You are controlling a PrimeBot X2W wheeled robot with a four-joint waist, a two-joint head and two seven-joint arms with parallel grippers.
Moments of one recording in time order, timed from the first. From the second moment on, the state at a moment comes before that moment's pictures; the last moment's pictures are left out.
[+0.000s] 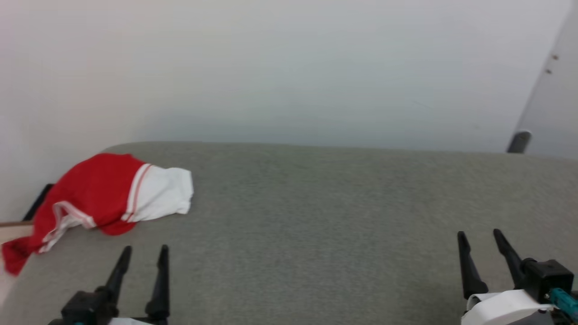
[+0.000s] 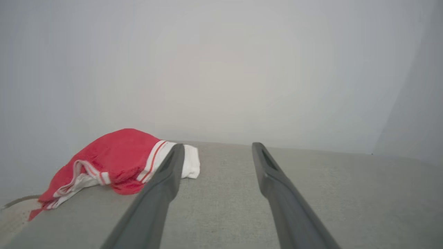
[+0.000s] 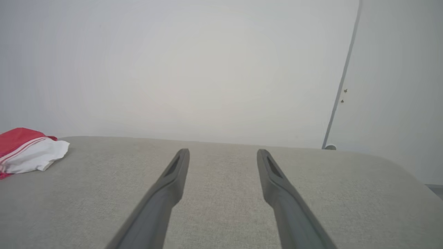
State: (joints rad) left arm 0.08 0.30 -0.10 0.04 -0.39 0.03 -0.24; right arm -0.01 -0.05 -0.05 0.11 0.11 0.13 -0.11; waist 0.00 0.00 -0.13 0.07
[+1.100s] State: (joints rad) left arm -0.15 0.38 -0.06 0.02 -0.50 0.03 -0.01; right arm -0.09 -0.05 0.05 0.23 0.17 0.13 -0.15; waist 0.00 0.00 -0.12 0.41
